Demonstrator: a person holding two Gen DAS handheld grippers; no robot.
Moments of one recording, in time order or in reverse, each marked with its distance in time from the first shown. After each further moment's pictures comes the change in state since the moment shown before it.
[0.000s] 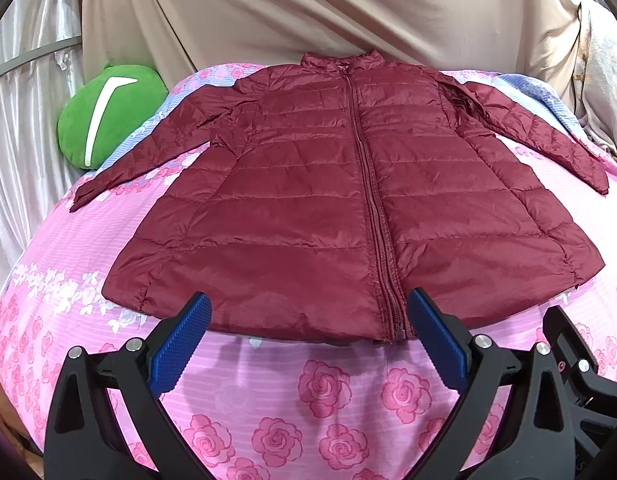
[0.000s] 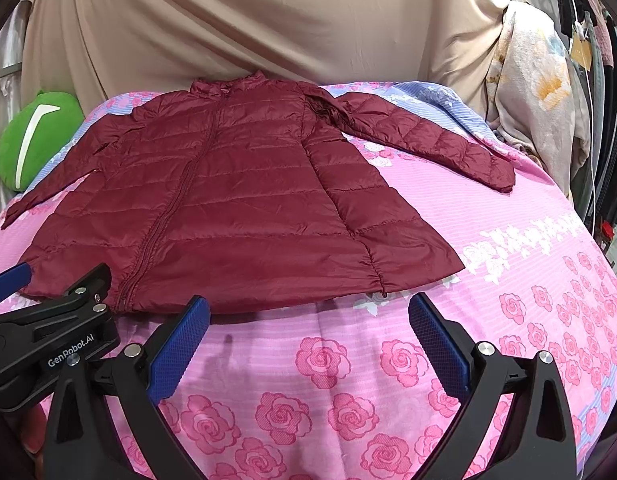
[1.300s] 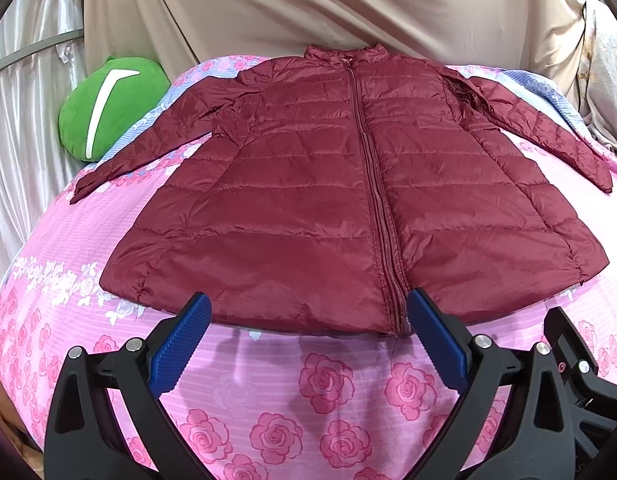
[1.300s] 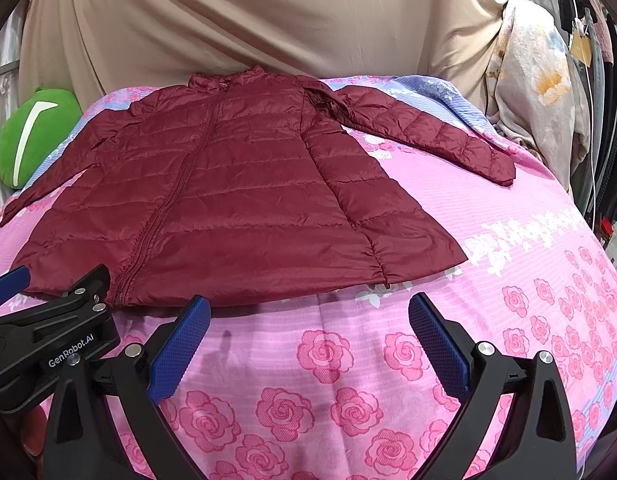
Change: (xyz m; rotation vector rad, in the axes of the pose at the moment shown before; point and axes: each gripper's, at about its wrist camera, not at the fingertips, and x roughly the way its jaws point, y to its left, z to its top) left arm 0.001 0.004 -0.007 -0.007 0.014 0.003; right arm 0.001 0.001 -0.004 -0.002 0.007 -0.003
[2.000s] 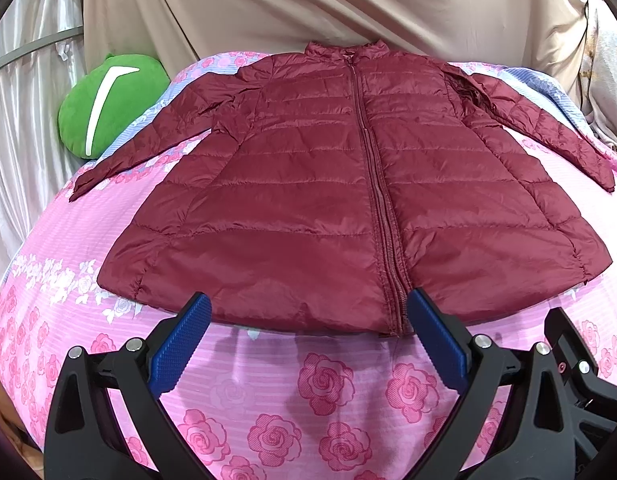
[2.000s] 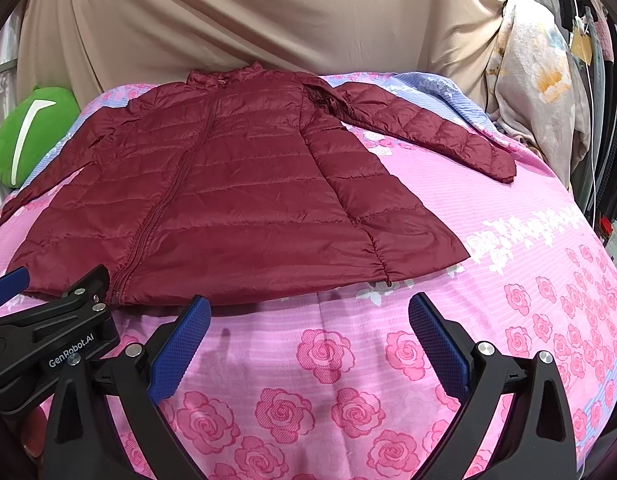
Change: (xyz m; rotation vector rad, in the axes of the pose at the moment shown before) left arm 0.006 0.000 -0.003 -0.001 0.011 0.000; right arm 0.004 0.000 -0.002 0.000 0.005 0.000
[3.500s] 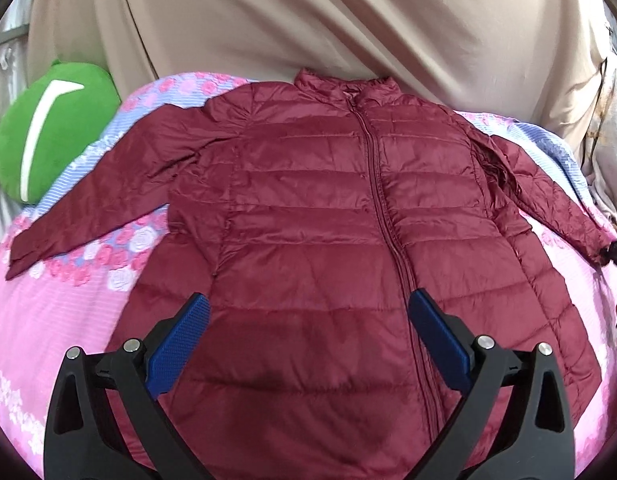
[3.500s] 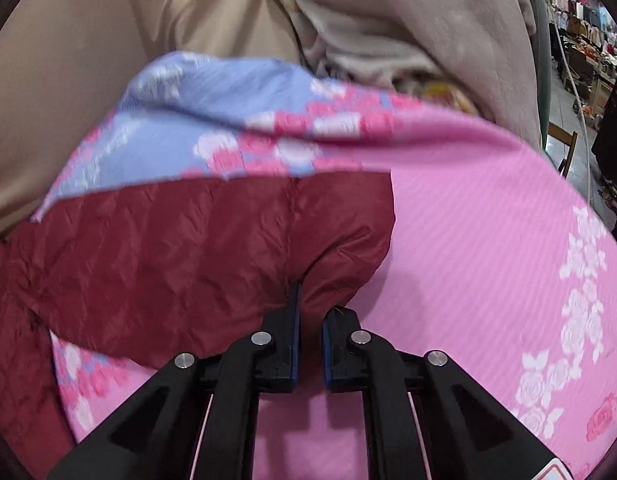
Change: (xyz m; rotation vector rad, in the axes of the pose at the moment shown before) left arm 0.109 0.050 0.155 -0.034 -0.002 -0.187; right arm 0.221 -0.356 0.185 0.551 0.118 -0.221
